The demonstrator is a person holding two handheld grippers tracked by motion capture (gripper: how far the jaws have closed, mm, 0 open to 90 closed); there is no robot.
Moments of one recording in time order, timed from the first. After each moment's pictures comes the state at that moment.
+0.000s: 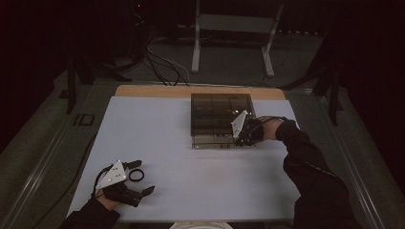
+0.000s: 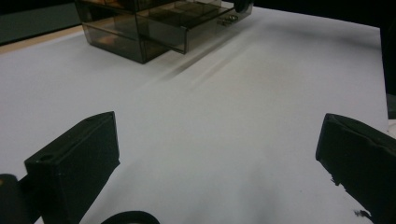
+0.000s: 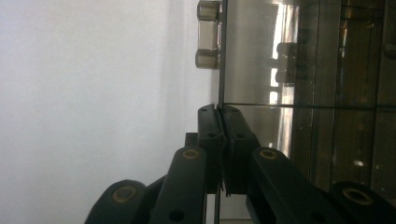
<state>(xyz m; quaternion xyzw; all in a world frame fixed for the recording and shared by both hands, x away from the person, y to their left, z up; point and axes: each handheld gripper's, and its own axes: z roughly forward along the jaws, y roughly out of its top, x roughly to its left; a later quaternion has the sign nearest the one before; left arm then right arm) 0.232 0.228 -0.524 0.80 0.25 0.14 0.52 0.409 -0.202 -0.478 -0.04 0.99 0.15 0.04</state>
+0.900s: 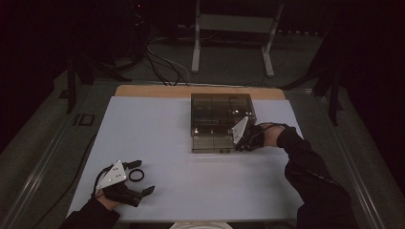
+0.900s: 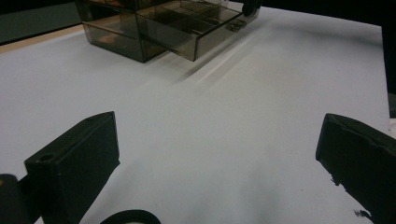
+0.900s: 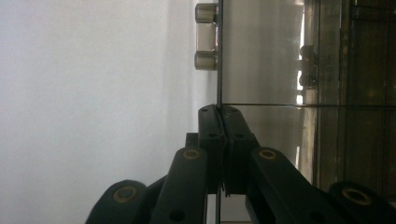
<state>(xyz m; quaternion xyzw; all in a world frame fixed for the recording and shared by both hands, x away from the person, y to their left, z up) 0.232 0.228 -0.525 0.81 0.26 0.13 0.52 0.391 -0.203 -0.485 -0.03 0.99 0.16 0.04</state>
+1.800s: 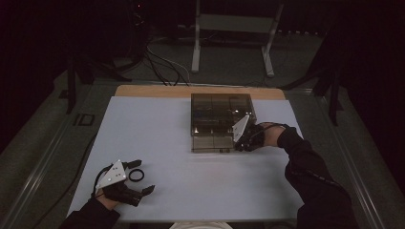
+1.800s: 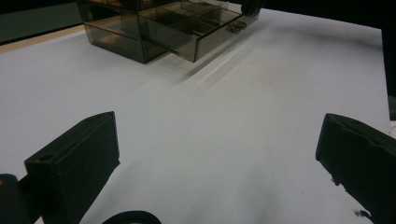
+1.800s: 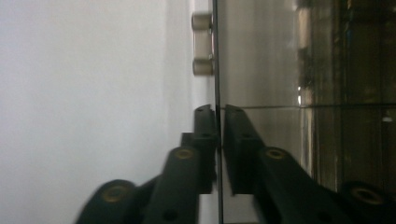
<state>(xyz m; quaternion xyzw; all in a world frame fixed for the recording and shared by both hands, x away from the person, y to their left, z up) 0.233 0.229 -0.525 0.80 0.26 0.14 0.52 0.392 -0.204 -0.481 0.00 0.98 0.17 0.04</state>
